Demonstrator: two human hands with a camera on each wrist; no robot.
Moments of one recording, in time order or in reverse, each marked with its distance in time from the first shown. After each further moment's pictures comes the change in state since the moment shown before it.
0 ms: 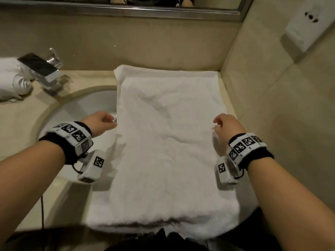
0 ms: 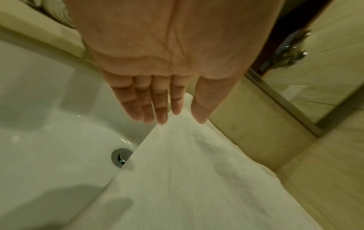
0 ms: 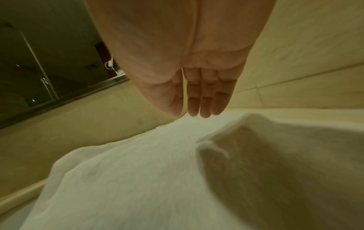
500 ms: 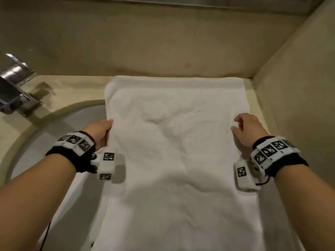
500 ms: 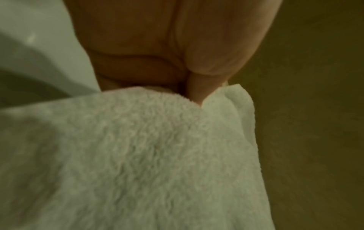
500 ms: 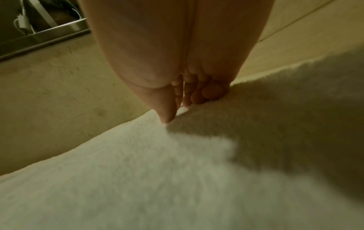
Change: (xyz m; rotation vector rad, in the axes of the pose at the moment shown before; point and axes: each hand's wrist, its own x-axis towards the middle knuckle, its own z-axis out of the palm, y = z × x) left_hand 0.145 -0.019 0.012 -0.784 -0.082 -0.418; right_hand 0.138 -0.016 0.014 -0.058 -0.099 0.113
